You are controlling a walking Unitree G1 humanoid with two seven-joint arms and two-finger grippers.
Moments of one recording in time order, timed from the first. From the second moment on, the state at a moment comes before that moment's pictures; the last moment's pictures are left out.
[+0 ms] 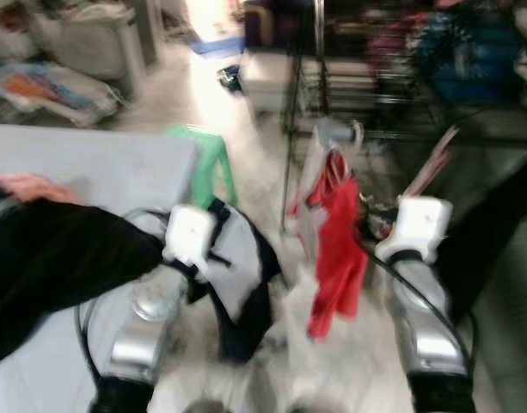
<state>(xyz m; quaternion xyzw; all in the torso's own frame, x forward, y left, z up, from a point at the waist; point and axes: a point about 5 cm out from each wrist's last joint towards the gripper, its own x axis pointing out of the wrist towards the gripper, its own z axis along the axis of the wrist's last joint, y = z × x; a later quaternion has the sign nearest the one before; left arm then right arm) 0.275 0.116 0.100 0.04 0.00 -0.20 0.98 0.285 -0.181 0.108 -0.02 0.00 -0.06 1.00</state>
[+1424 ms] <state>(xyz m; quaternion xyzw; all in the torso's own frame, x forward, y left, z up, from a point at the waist) 0.274 0.105 0.100 0.04 0.02 -0.23 0.97 0.280 -0.196 0.048 -0.01 0.19 -0.09 0.98</state>
